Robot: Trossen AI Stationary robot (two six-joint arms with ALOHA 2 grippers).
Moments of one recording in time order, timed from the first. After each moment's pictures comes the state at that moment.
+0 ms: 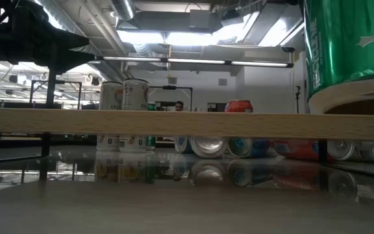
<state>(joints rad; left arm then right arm) -0.03 0.05 0.01 0.17 -0.35 0.00 0.57 1.92 1.75 -1.22 -0.02 0.17</state>
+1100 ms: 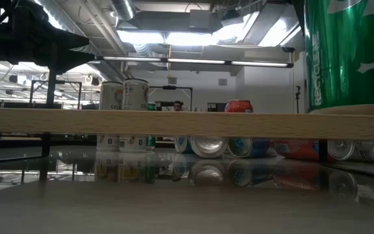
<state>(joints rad) -0.03 0.05 0.01 0.17 -0.35 0.00 0.57 1.91 1.75 -1.23 -0.02 0.17</state>
